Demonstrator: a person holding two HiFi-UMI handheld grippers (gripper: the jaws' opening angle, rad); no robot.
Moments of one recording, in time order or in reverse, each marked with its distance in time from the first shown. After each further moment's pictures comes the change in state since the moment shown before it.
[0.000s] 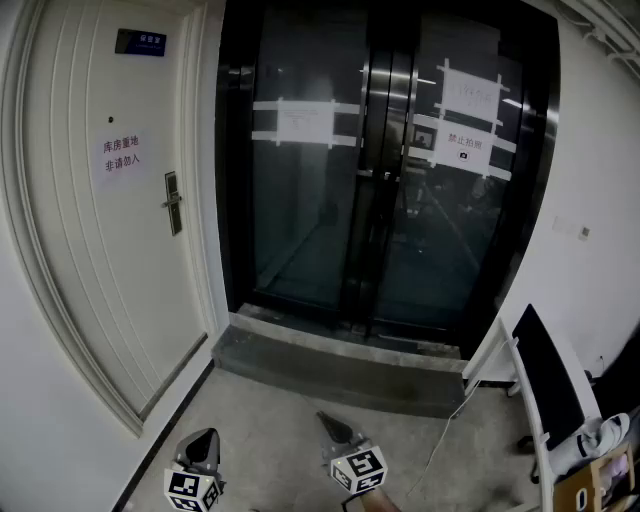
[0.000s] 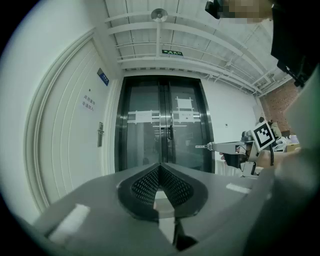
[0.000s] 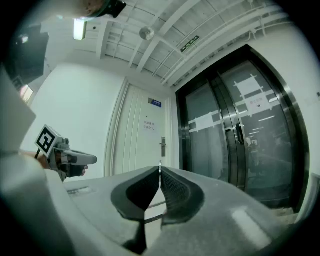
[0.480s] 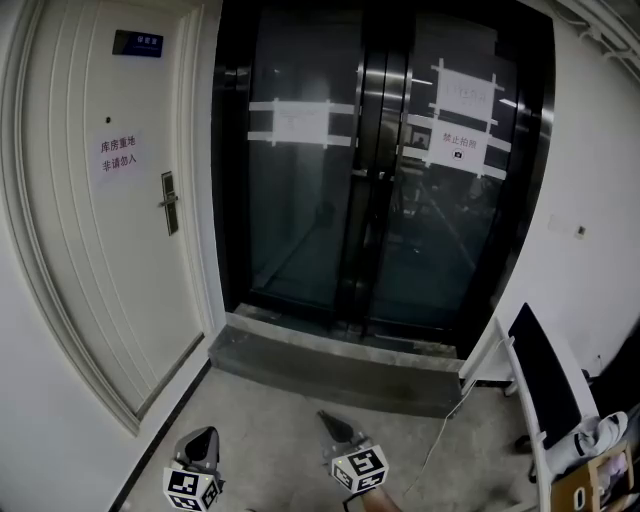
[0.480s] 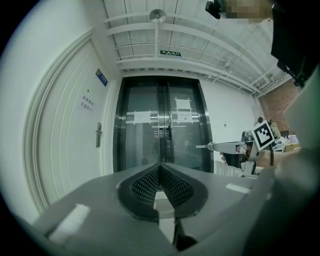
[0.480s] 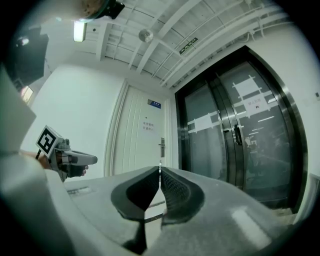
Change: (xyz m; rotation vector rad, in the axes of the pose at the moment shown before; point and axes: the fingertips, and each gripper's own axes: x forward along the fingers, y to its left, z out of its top) left arm -0.001 -0.014 -0.003 0.005 -0.007 -0.006; right arm -0.016 -0.008 0.000 -0.001 -0.006 -0.004
